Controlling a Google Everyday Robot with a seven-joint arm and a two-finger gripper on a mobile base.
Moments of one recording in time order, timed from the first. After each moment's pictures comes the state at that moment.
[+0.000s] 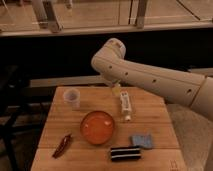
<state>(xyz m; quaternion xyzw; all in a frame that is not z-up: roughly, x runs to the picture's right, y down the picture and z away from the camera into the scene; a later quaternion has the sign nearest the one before) 0.022 -0.027 0.718 -0.16 -0.02 -0.26 0.95</state>
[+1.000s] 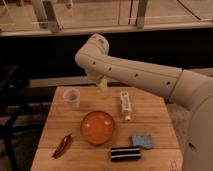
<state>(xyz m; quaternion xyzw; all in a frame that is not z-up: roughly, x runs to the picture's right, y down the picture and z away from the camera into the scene) -0.041 -0.045 0.725 -0.14 -0.06 -0.32 0.94</state>
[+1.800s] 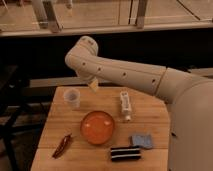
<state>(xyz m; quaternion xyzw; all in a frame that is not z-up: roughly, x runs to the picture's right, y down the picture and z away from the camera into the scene) -0.099 -0.040 0.739 -0.14 -0.09 -0.36 0.92</state>
